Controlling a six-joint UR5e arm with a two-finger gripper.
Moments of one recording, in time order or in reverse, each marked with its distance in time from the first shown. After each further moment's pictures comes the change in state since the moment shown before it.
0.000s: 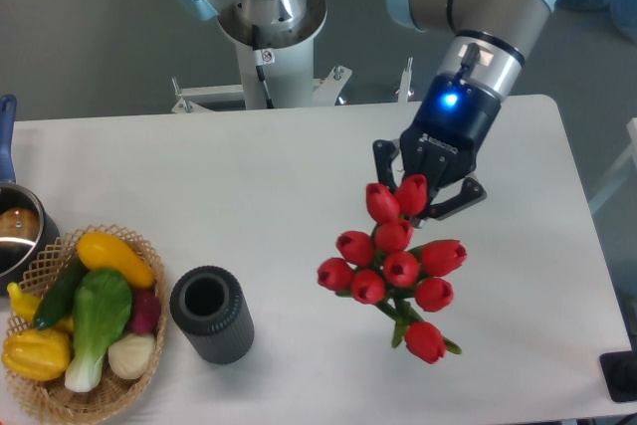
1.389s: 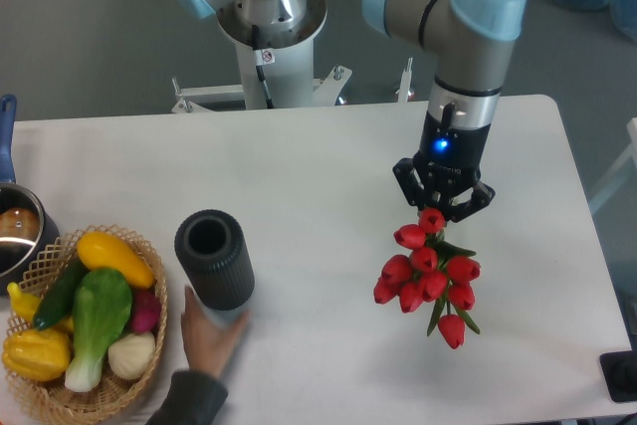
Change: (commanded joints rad) arm -0.146 0.009 -0.012 -0.210 0.854 -0.034
